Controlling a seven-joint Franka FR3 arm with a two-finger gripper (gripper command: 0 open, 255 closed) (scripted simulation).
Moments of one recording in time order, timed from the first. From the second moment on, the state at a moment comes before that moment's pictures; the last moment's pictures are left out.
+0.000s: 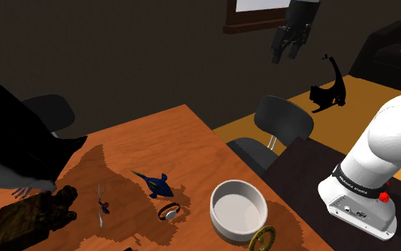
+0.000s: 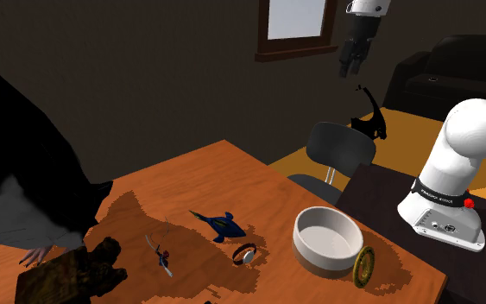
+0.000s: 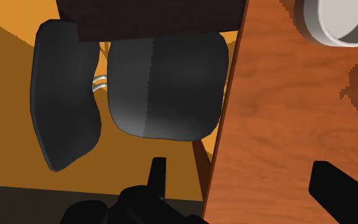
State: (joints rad) arm -0.02 -0.77 0.02 -2.40 0.04 1.72 0.11
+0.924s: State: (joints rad) arm 0.06 -0.51 0.24 -2.41 0.08 2.00 0.26
